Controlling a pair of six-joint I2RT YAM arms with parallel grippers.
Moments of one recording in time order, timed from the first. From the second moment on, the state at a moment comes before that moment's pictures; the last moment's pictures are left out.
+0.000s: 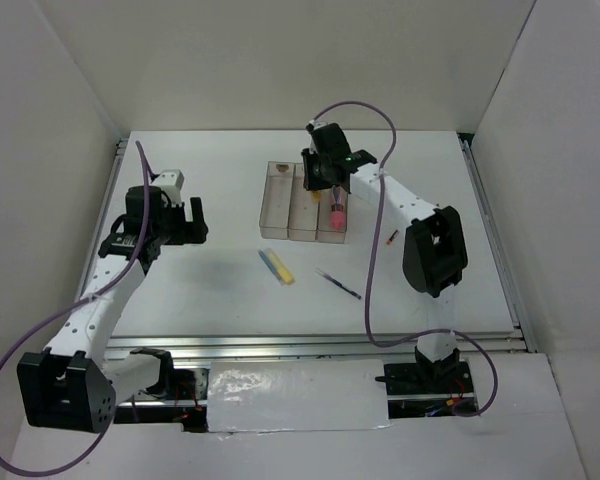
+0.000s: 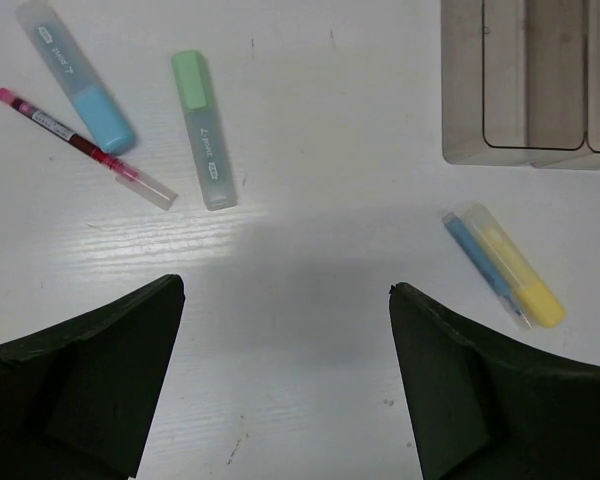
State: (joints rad) left arm -0.07 1.10 0.90 -0.45 0.09 -0.12; right arm 0.49 2.00 1.78 -0.50 0.00 0.24
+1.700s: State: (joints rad) left arm -0.05 1.73 1.12 -0.37 0.32 -0.08; right arm 0.59 1.30 1.08 -0.23 -0.22 -0.49
